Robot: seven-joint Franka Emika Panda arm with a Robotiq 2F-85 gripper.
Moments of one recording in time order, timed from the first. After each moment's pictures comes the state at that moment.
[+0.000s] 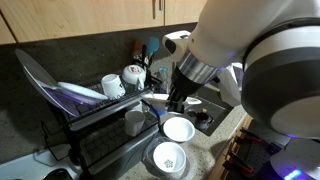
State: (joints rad) arm 2.60 0.89 -1.99 -2.25 0.50 2.19 -0.29
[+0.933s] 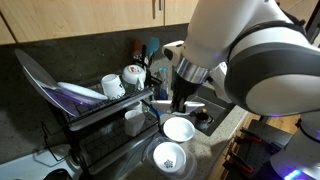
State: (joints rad) arm 2.59 0.76 -2.00 -2.28 0.45 2.17 -0.29
